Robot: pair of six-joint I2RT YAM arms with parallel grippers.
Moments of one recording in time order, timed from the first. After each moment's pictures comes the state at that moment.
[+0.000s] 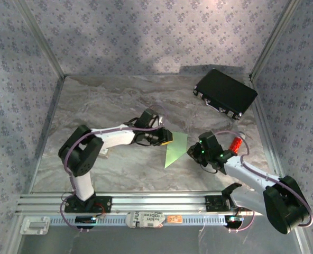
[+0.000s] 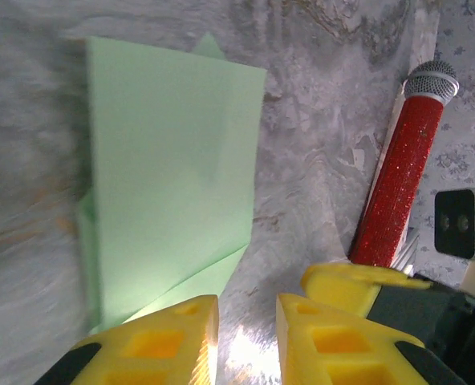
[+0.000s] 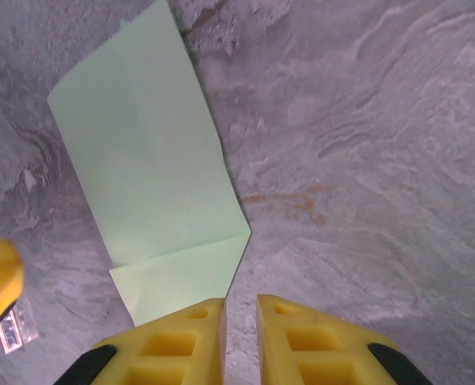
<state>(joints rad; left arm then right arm) -0.77 1.83 1.08 -0.06 0.52 -0.95 0.51 1.07 0.40 -0.23 -0.14 1.12</state>
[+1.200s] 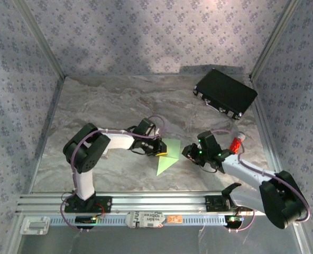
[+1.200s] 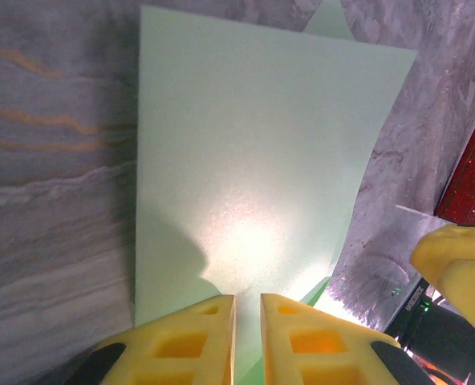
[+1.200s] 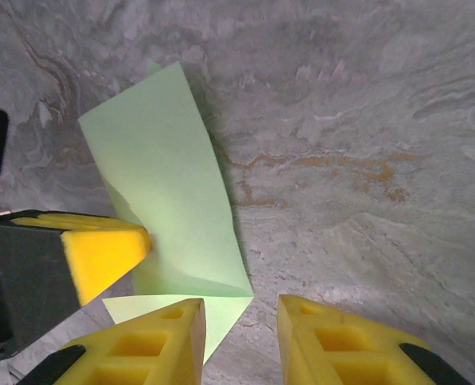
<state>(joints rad) -0.75 1.87 0.92 -0.02 0.59 -0.87 0.51 1.14 0.40 -0.15 -0.27 1.03</state>
